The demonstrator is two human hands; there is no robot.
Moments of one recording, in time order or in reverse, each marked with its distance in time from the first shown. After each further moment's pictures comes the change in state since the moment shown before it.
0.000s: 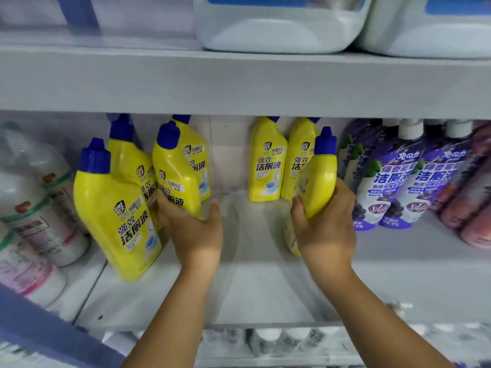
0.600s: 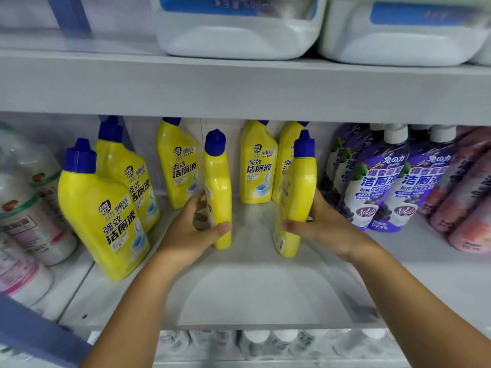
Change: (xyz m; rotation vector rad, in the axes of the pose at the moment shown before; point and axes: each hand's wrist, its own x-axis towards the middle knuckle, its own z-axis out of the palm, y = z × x) left_hand 0.014 -0.011 -0.014 0.053 -0.702 0.031; right_hand 0.058 0.041 -0.023 0.405 -0.894 0.030
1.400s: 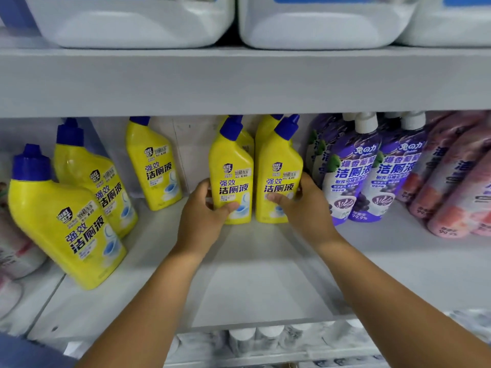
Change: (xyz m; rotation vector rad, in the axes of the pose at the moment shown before) left_hand 0.033 0.016 0.071 -0.032 0.112 0.088; right_hand 0.028 0.027 -0.004 -0.041 0.518 -0.041
